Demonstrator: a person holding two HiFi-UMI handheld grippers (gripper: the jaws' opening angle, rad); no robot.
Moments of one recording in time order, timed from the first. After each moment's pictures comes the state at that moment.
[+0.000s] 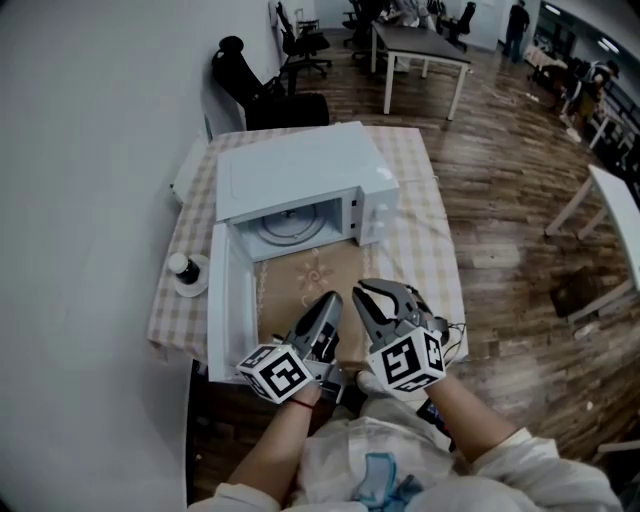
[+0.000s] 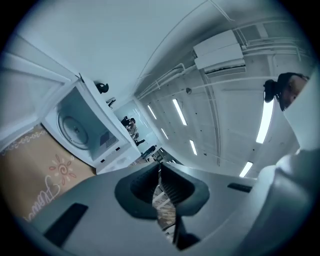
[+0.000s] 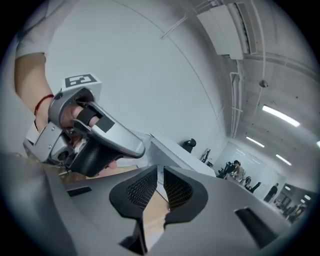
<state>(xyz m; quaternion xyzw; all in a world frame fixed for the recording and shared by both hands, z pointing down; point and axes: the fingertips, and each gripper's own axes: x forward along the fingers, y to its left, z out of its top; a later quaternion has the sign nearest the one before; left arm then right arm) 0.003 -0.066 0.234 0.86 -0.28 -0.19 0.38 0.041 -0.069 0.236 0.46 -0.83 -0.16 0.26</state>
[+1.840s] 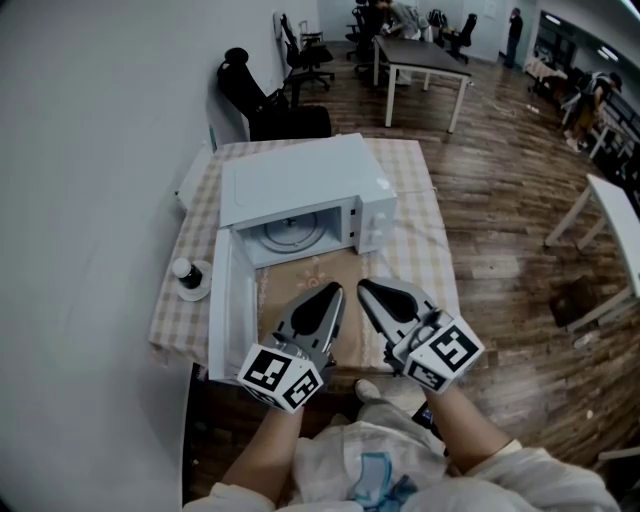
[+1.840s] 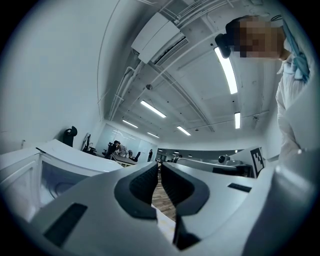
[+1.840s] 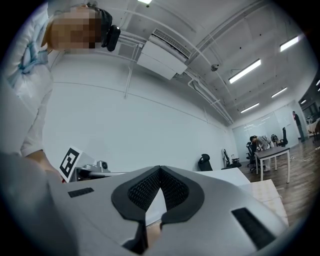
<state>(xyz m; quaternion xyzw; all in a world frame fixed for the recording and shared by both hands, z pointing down) 0.015 -0.047 0.163 0.94 -0.31 -0.11 0.09 0.047 -0.039 0.157 0.41 -0.91 0.01 -0.07</state>
